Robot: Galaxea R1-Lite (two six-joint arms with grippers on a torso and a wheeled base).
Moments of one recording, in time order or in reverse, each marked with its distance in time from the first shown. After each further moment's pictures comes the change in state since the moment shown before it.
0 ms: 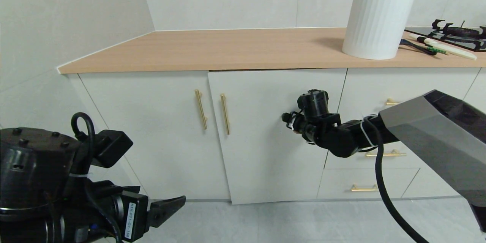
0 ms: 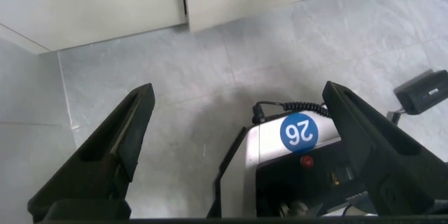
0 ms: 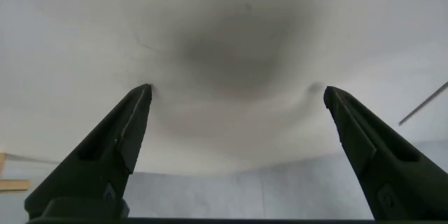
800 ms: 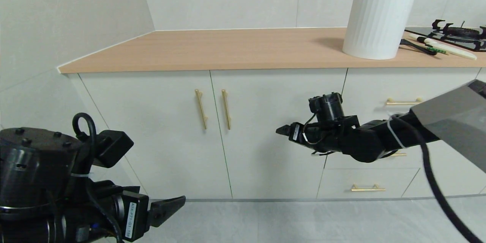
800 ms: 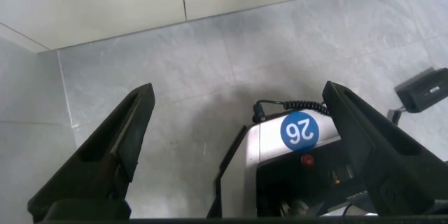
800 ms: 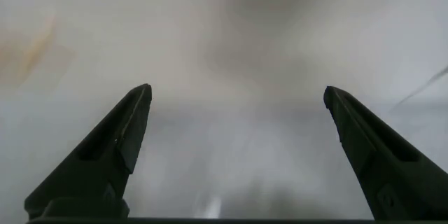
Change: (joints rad) left arm 0.000 0.005 0.000 0.001 0.001 0.001; right arm 0.001 -0.177 0.235 0.080 0.408 0.020
